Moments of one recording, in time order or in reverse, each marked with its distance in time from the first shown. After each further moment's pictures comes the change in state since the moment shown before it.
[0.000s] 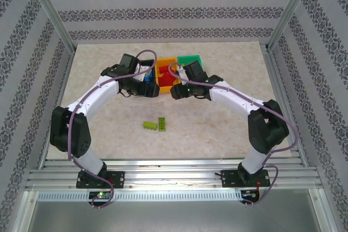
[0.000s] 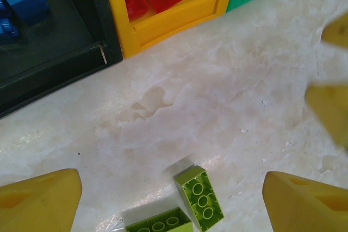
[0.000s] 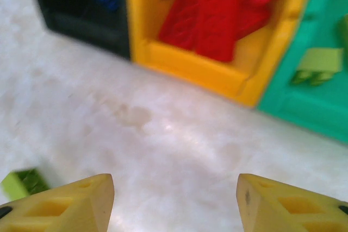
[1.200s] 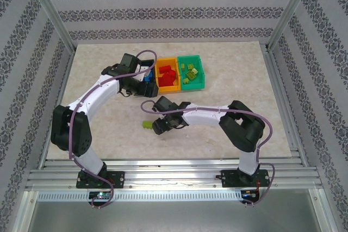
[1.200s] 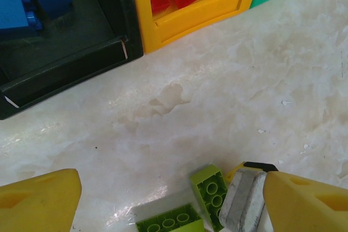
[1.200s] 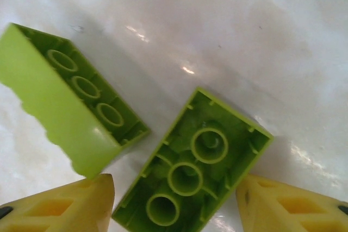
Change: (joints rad) left arm 0.000 0.016 0.020 -0.034 -0.056 0.000; right arm 0.332 0.195 -0.090 0.046 0.085 0.188
